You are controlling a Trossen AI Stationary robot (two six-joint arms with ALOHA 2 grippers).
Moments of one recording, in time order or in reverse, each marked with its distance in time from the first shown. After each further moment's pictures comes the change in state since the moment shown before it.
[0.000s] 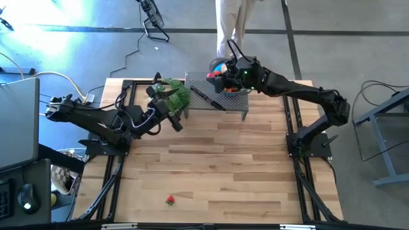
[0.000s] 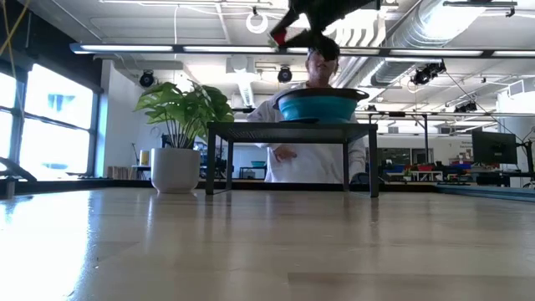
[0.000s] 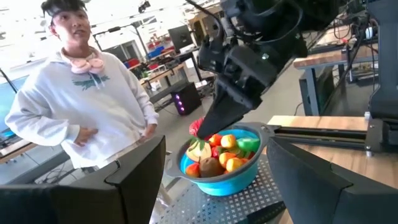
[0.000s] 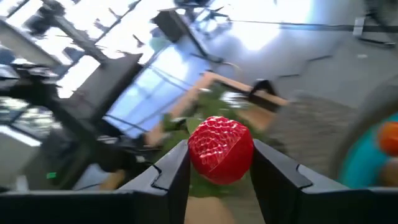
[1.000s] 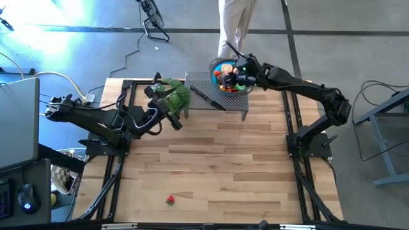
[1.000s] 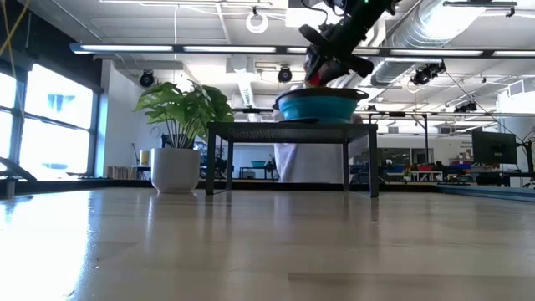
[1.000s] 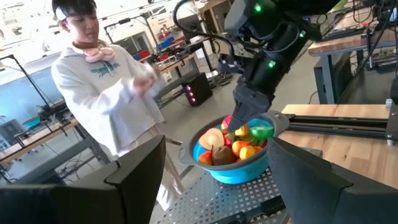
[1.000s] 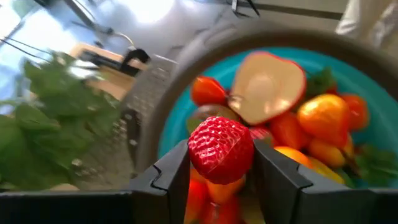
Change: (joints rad) left arm 0.000 -0.005 0.000 -0.050 -0.061 -0.007; right arm -0.110 0.000 0.000 -0.363 0.234 -0.059
